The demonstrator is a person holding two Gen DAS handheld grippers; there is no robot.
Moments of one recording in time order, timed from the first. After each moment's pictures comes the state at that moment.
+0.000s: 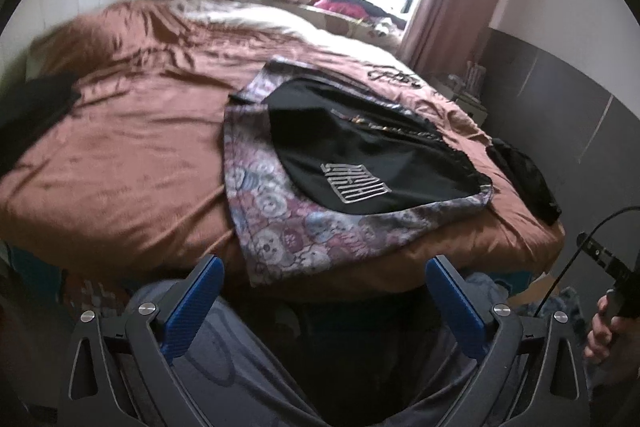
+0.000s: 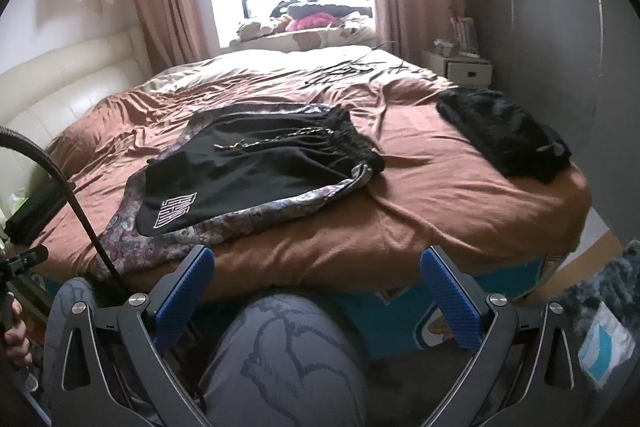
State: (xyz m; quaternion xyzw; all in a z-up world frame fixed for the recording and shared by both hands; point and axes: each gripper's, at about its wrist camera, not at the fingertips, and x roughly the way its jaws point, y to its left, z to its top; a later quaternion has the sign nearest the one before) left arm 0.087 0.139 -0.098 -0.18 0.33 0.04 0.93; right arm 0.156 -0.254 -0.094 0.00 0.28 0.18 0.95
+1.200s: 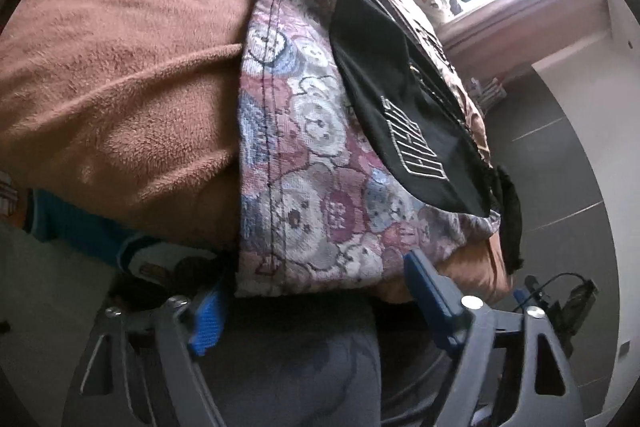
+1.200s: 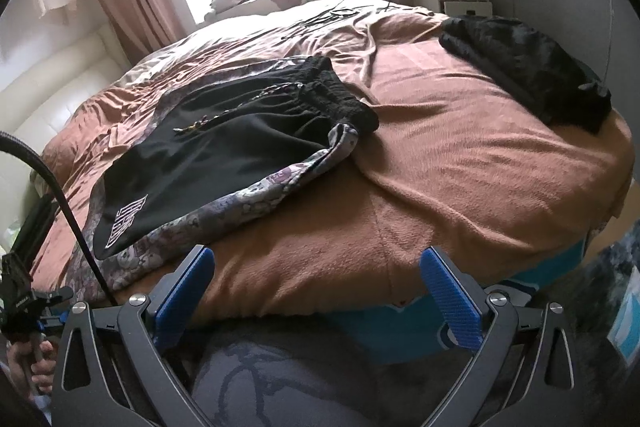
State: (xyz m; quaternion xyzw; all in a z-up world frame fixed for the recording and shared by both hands) left arm 0.156 0.195 -0.204 -0.41 0.41 -0.01 0.82; right arm 0.270 -0.259 -0.141 0.06 0.36 0.17 0.92
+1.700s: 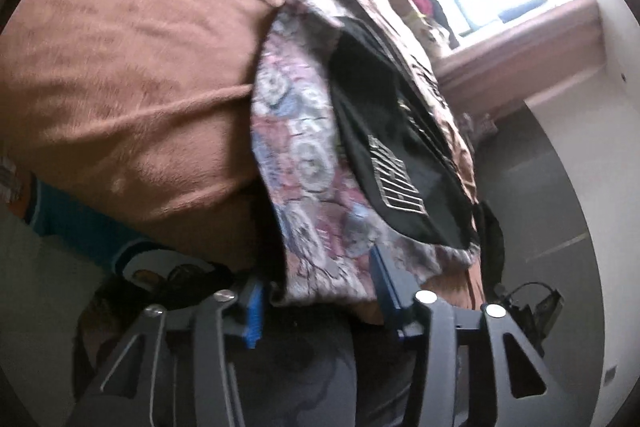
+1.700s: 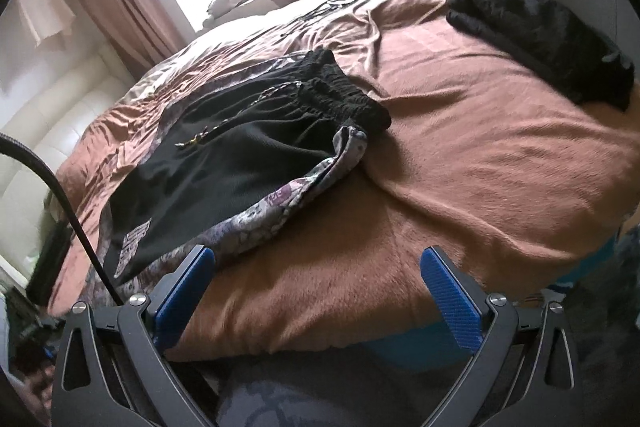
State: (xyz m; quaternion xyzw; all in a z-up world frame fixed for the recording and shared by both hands) left arm 0.138 0.212 -0.192 -0.45 0.36 0.01 0.81; right arm 0.313 -0.264 -0.158 0.13 0.38 0.19 0.90
